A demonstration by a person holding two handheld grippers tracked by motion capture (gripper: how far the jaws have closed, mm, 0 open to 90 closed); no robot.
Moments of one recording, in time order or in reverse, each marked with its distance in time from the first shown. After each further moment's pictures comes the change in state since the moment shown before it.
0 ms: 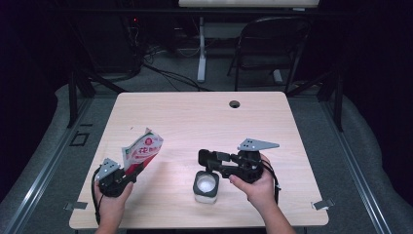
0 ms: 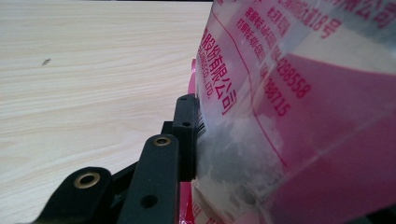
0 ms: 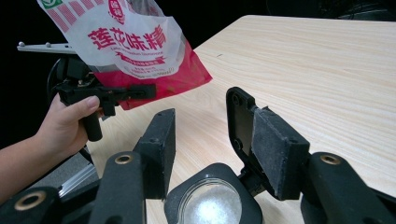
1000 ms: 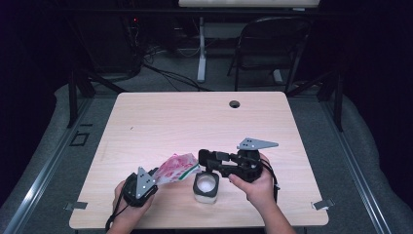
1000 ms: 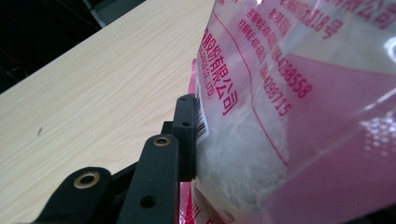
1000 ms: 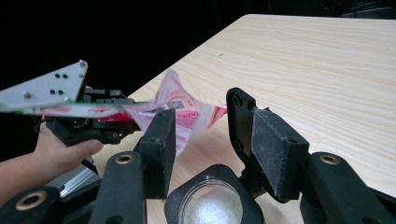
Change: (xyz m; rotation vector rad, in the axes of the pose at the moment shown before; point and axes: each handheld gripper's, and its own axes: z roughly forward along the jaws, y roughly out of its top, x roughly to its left) left arm -0.072 -0.004 0.014 0.098 0.059 0.490; right arm -0.001 0.001 0.002 0.006 0.007 0.005
